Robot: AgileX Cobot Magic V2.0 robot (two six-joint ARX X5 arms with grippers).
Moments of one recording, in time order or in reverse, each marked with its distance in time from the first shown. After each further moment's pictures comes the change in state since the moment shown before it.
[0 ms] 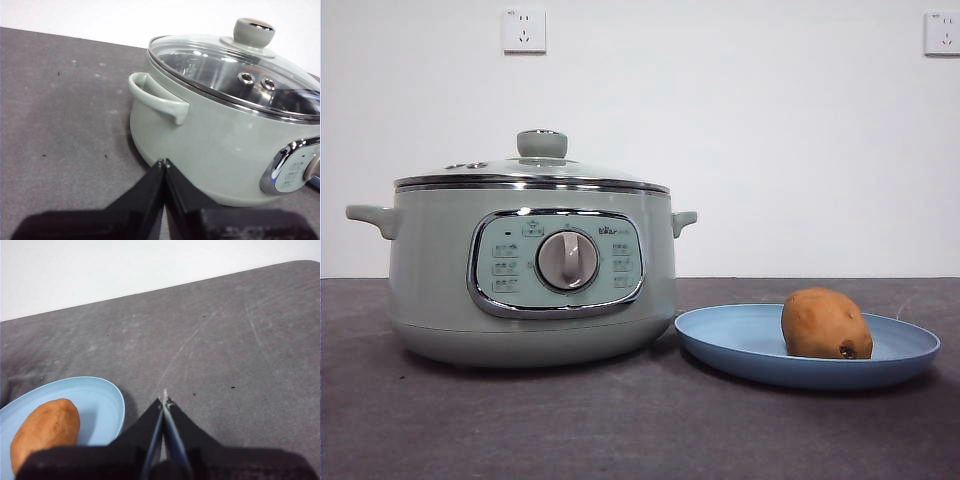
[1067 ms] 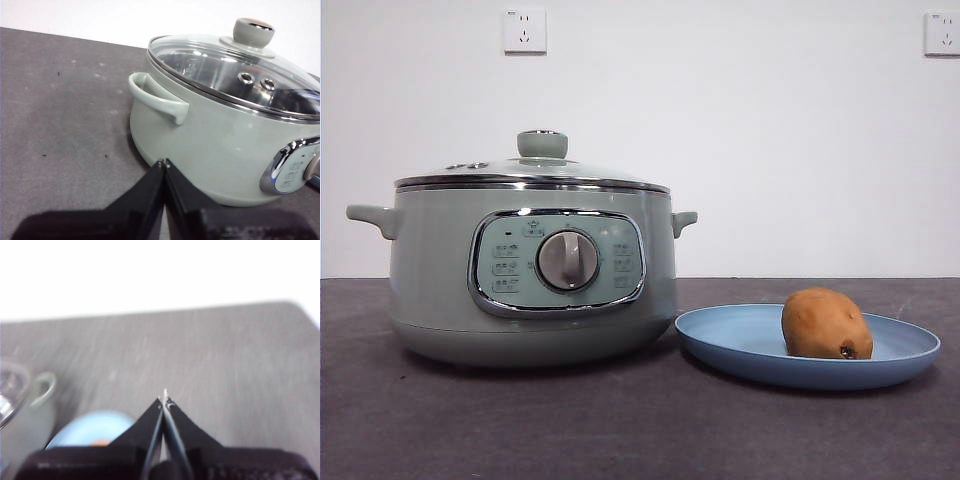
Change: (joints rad) left arm 0.000 0.000 0.000 0.000 0.000 0.001; right arm 0.010 0.500 0.938 -0.549 0.001 -0.119
